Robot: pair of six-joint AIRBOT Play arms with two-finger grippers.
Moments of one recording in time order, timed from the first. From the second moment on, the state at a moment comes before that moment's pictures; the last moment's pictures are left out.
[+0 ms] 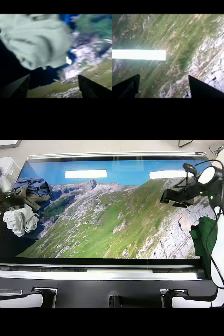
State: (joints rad) left arm 0.24 -1.49 1.61 1.78 -1.38 -1.75; right arm -0.07 -1.54 1.64 -1.33 1.37 1.59
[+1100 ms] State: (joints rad) left arm 0.61 -1.63 1.60 1.26 -1.13 -1.68; right arm -0.07 -1.58 1.63 -1.16 1.71 1.75
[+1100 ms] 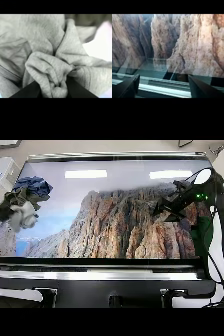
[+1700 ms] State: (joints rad) left arm -0.05 -0.82 1.36 1.23 -1.00 -1.76; right arm -0.07 -1.58 1.63 -1.15 1.77 1.69
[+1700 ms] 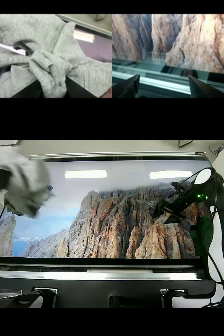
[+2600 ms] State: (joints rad) left arm -0.50 -1.31 1.30 1.13 -1.14 -1.67; right arm -0.07 -1.50 1.63 -1.19 1.79 1.60
